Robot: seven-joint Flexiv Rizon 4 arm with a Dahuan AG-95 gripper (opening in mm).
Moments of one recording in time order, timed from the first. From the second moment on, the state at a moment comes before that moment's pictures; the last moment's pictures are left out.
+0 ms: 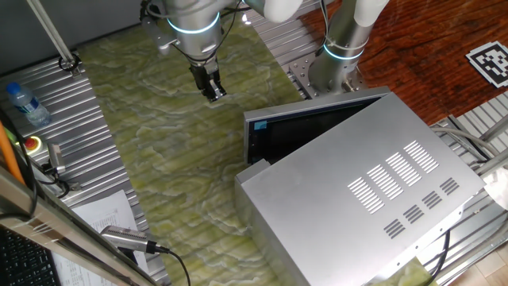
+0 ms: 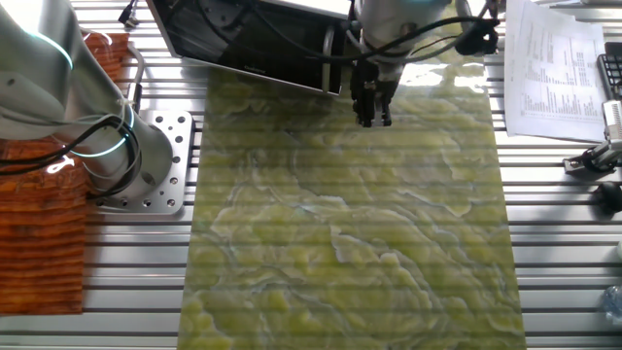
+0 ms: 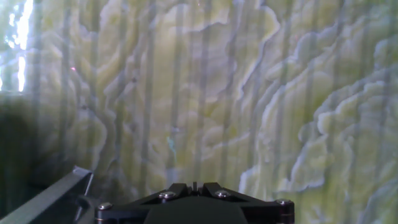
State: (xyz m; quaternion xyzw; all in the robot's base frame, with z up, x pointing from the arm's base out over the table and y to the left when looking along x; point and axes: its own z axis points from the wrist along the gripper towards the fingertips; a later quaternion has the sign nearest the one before) arm 0.441 0.001 0.167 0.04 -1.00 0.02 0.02
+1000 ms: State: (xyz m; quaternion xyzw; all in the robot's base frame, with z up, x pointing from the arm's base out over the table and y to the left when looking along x) arm 0.403 0.043 0.178 0.00 -1.00 -0.04 0.06
